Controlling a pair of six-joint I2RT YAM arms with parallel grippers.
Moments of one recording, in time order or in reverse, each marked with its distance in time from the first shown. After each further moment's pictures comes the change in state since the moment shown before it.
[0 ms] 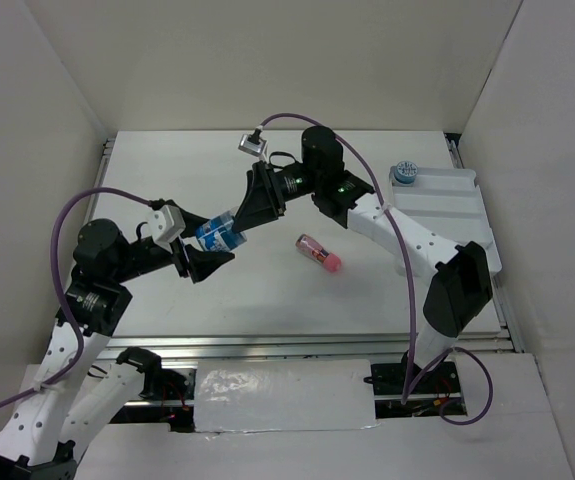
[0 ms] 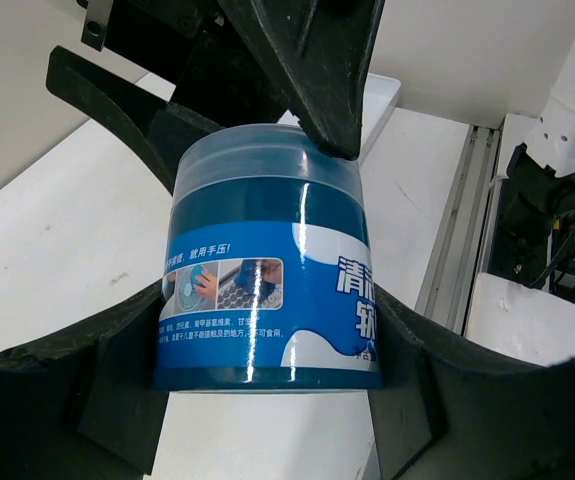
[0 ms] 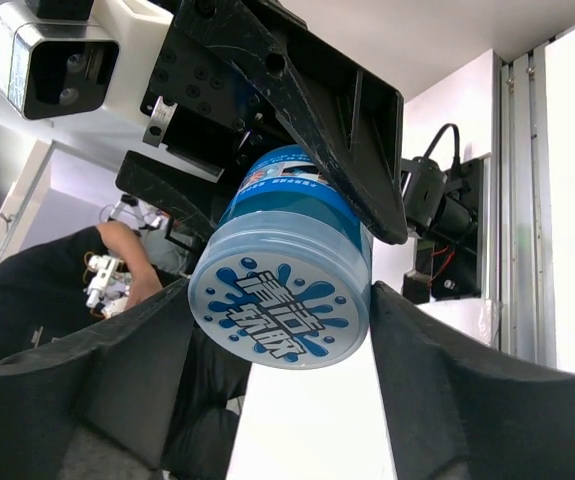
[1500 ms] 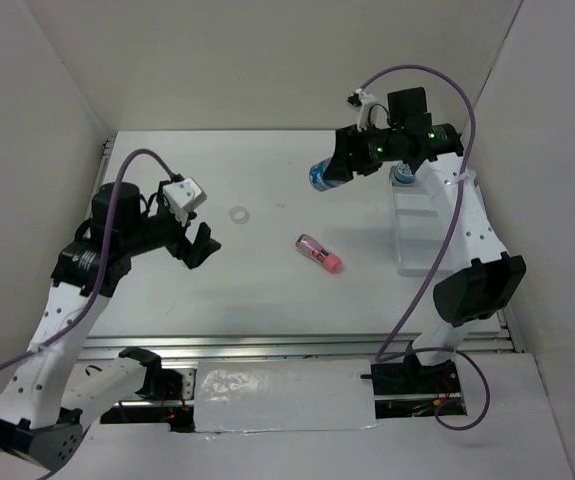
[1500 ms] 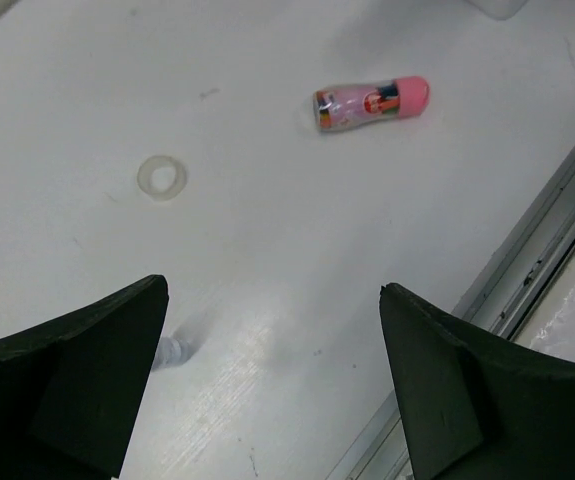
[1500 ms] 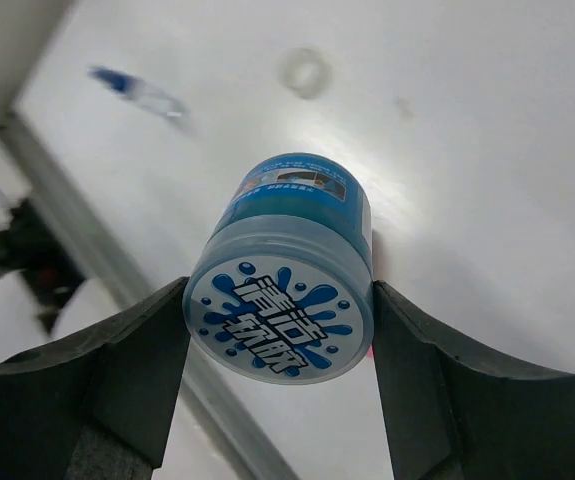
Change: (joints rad) left arm 0.017 0.178 0.280 -0.529 -0.300 0.260; right arm -0.447 -0.035 0.333 -1.066 0.563 -0.945
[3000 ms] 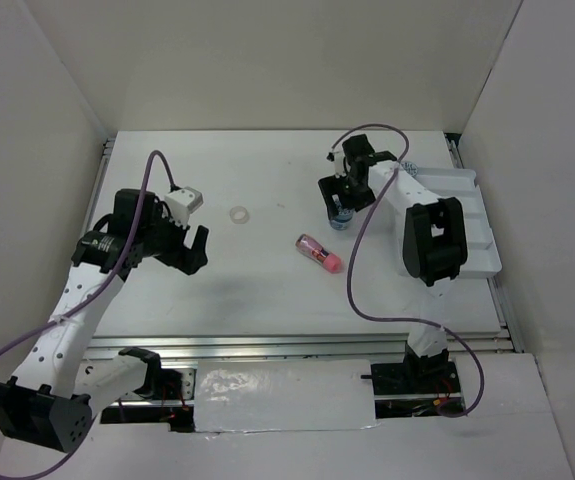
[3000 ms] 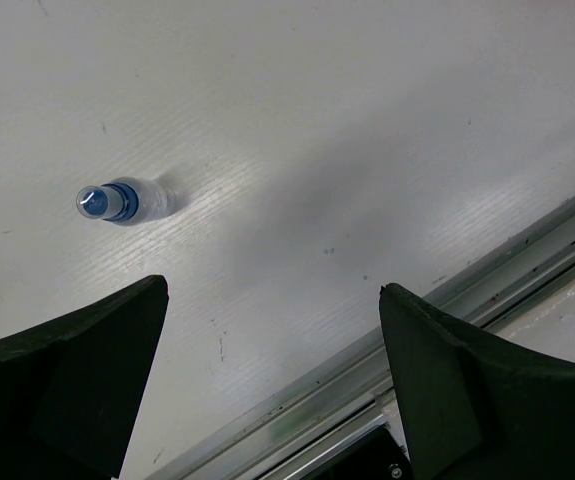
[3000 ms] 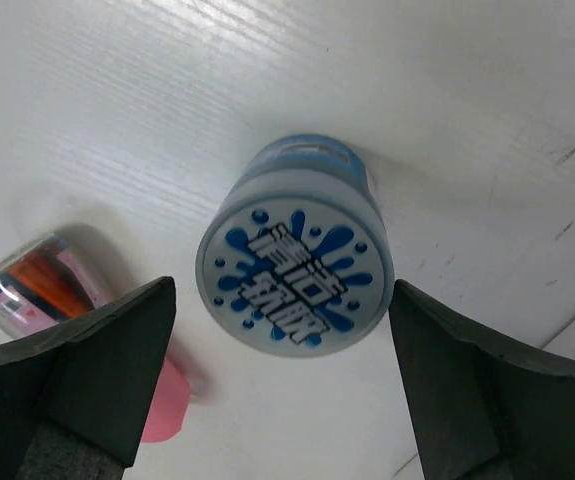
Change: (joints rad) left arm 0.073 0.157 -0.062 -0.175 -0.216 -0.100; right arm 0.020 0.428 -0.150 0.130 0.565 -0.082
